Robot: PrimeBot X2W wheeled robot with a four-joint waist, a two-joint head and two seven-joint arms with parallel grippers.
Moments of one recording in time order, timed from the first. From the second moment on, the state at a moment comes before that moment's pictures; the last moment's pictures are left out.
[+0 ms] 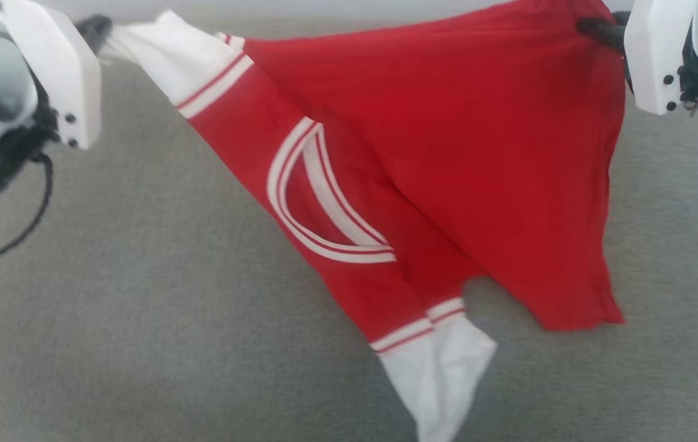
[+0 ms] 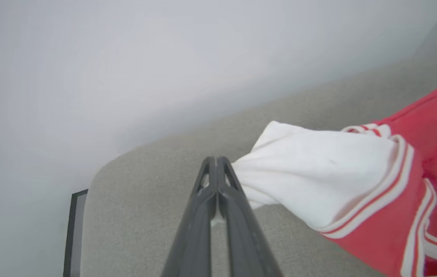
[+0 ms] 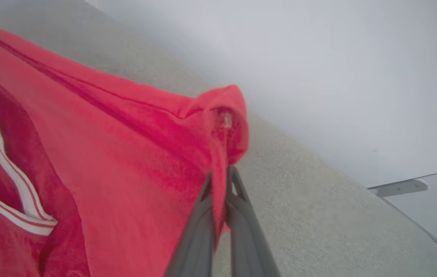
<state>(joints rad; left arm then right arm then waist) -1.07 0.76 -0.70 0.26 -0.87 0.10 0.52 -1.30 -0.64 0.95 0.49 1.03 0.13 0.62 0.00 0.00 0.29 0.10</state>
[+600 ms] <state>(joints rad) -1.32 0.75 -0.70 0.36 -0.81 0.05 0.58 -1.31 -0.69 0.86 0.37 1.01 0.13 0.57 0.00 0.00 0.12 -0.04</state>
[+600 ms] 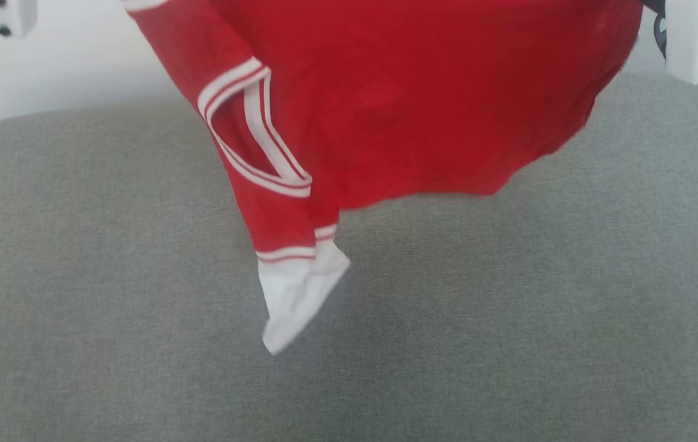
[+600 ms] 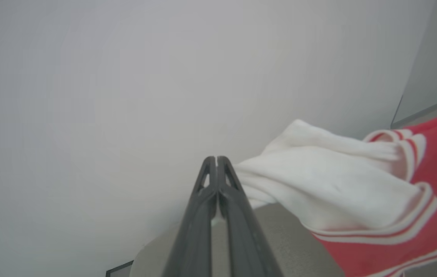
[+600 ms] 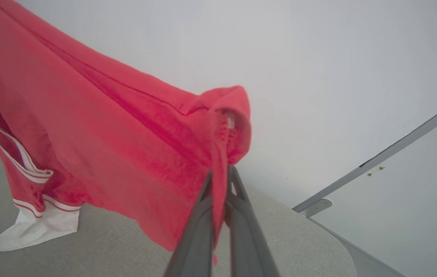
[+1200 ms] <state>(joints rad) -1.64 0.59 -0.69 0.66 -0.64 0.00 0.19 -1.44 -0.52 0.74 0.63 0.74 0.13 0.24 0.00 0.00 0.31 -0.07</state>
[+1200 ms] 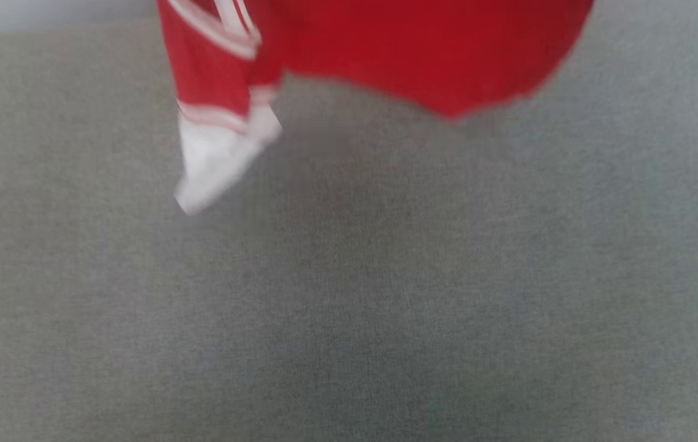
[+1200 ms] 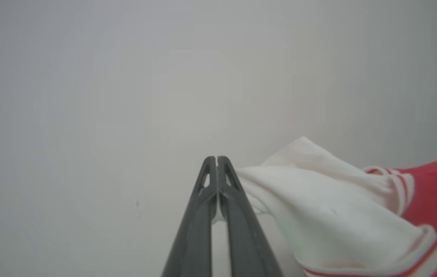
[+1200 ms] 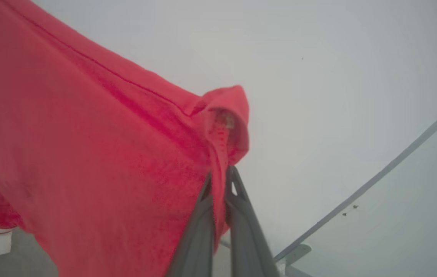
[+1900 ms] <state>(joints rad) -1.67 0.47 -0.75 1.02 -0.58 -0.12 -0.18 -1.46 -0.31 0.70 1.09 0.44 0.13 -0.09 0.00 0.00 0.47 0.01</state>
